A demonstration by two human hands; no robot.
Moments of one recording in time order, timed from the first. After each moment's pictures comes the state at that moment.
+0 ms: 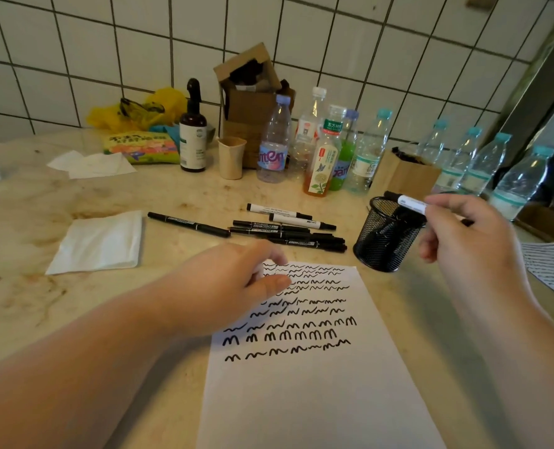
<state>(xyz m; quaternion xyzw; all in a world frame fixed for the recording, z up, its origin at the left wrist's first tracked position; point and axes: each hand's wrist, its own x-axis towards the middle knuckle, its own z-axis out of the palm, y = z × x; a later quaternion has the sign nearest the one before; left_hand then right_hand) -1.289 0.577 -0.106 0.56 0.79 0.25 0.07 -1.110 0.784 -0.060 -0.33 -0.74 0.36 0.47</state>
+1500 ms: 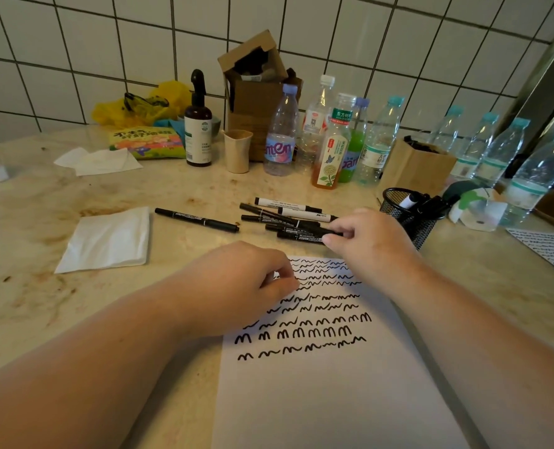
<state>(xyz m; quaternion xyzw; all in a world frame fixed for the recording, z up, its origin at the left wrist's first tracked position) -1.286 0.582 -0.103 0.54 0.81 0.21 0.09 -1.187 0.767 -0.090 -0.27 -0.93 0.16 0.19</state>
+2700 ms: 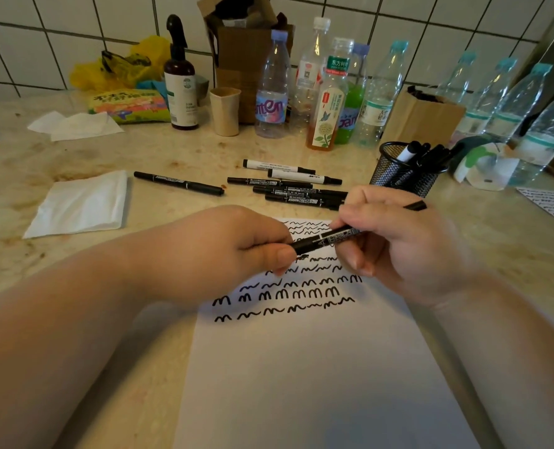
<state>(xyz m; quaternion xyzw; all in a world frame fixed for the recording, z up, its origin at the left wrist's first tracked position) -1.279 0.581 -0.097 0.59 0.75 0.25 0.18 -1.135 0.755 -0.103 -0.04 -0.70 0.69 0.18</state>
